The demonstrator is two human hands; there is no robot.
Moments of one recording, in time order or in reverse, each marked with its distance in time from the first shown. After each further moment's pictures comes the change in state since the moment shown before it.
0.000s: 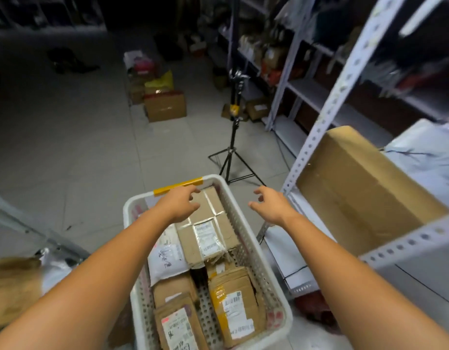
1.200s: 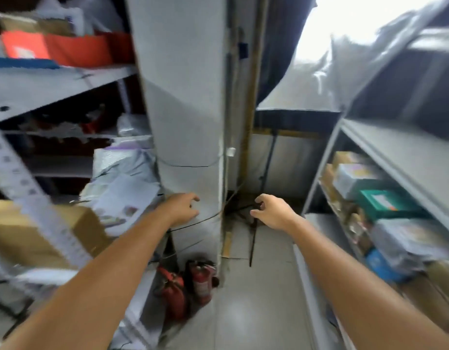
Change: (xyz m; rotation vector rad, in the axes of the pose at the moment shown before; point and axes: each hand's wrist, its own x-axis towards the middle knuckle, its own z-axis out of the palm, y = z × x) left_hand -0.257 0.554 0.230 0.415 -0.334 1.014; right_hand -0.564 0.374 -0.144 0.250 0.708 0.782
